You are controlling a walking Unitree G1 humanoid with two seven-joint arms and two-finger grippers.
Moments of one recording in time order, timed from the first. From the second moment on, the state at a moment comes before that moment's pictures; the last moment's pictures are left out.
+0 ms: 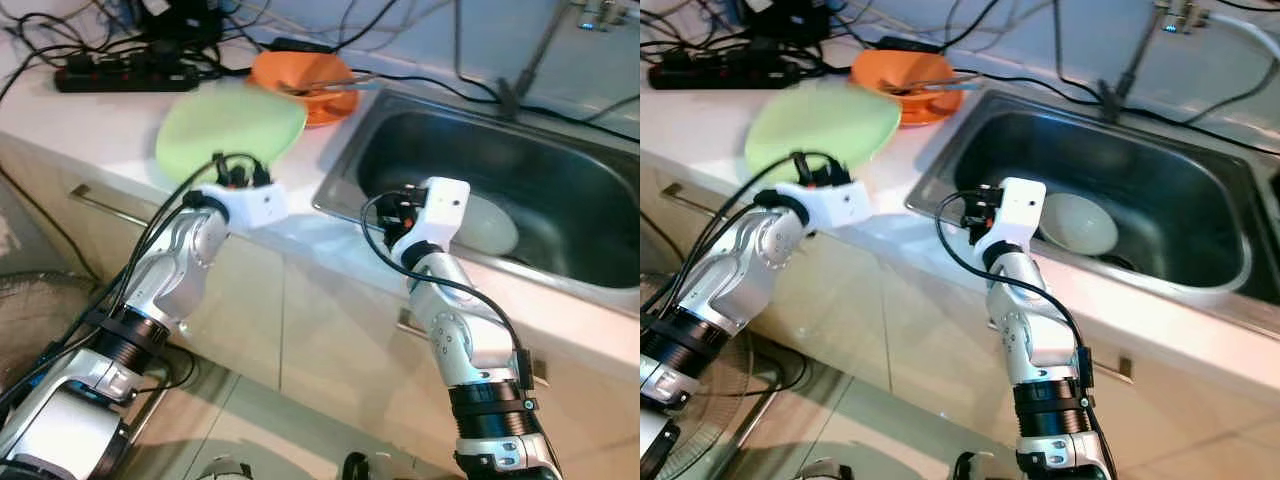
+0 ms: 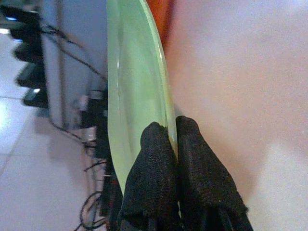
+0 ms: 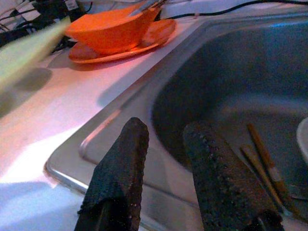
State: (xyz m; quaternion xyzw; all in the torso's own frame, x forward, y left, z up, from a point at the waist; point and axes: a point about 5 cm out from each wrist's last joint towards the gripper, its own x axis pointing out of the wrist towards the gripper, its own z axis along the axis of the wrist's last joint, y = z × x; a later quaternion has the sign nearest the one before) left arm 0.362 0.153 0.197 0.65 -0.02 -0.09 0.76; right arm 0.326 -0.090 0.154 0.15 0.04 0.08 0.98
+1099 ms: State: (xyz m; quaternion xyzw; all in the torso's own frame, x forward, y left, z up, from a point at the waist) left arm 0.343 0.097 0.205 0.61 -0.14 -0.14 0.77; right arm 0.335 -0.101 0.223 0.34 -0.02 0.14 0.93
